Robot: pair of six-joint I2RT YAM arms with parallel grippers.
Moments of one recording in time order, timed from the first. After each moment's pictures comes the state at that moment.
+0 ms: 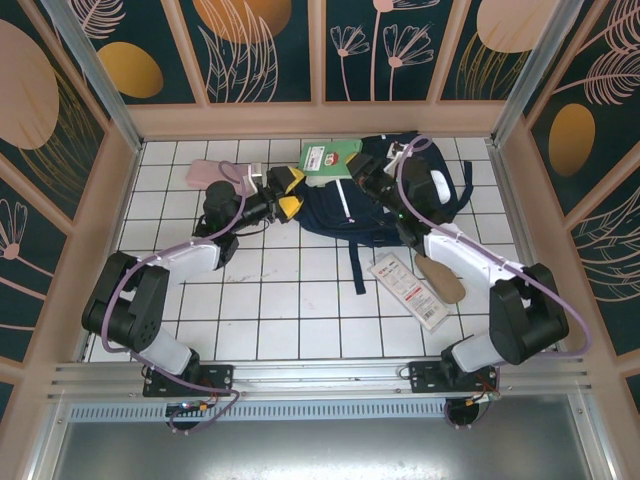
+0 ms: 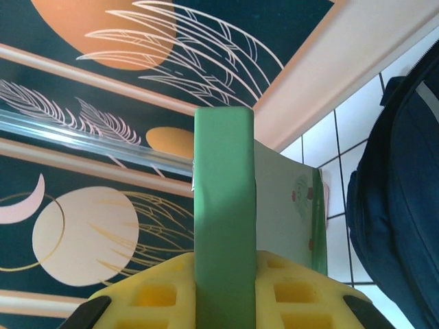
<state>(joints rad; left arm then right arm) -0.38 1.58 0.77 0.83 0.65 -1.55 0.49 1.46 0.95 0.41 -0.19 1.18</state>
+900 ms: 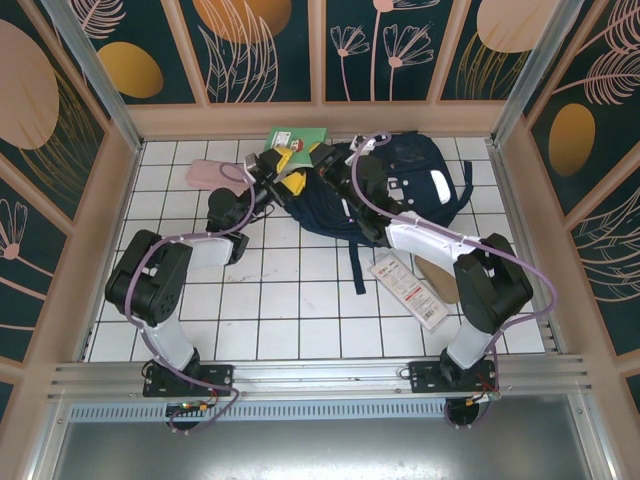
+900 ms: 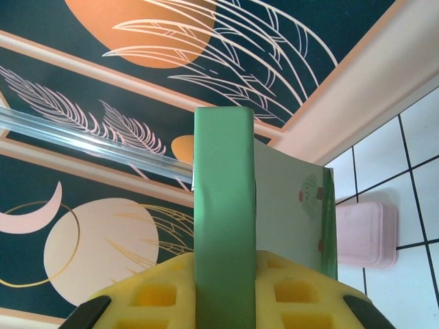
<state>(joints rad) -0.40 1.77 0.82 1.30 0.46 -1.98 0.66 1.69 1.14 0.55 0.00 1.20</state>
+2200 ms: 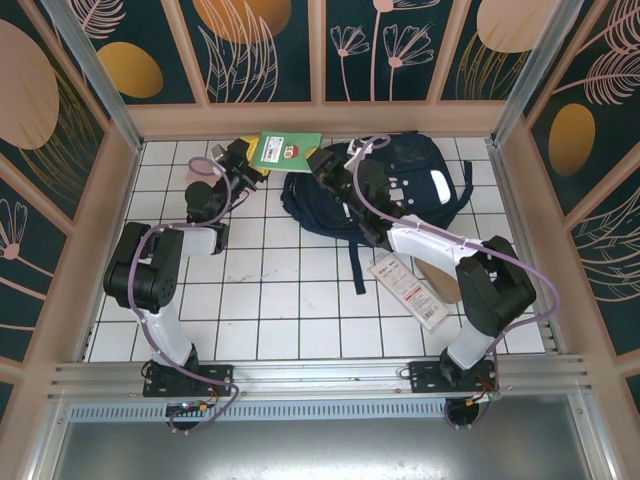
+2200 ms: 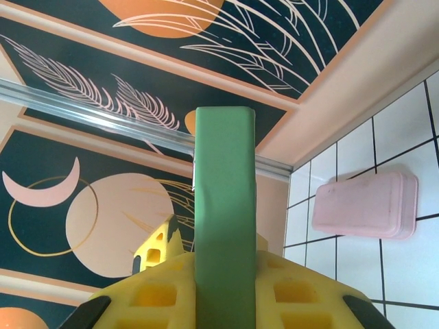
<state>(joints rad) -0.21 1.83 0.85 1.37 0.45 -2.01 0.66 1.66 1.10 0.58 -0.08 1.23</state>
